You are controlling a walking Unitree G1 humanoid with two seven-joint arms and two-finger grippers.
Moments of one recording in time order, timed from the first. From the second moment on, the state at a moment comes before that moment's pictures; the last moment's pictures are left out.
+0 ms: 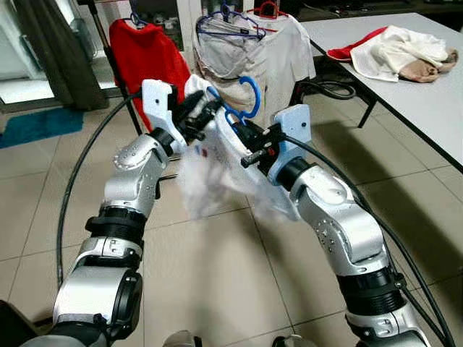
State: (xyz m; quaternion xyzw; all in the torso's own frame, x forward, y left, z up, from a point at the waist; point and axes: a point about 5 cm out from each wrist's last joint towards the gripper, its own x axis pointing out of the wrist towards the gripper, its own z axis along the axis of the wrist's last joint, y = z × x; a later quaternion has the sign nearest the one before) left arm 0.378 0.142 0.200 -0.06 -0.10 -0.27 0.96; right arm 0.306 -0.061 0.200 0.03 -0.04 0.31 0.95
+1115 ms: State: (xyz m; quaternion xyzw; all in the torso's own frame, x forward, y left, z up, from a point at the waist) left arm 0.375 0.152 0.178 -0.08 -0.08 -0.22 0.97; right arm 0.304 -0.060 0.202 0.03 -0.04 0.32 0.95
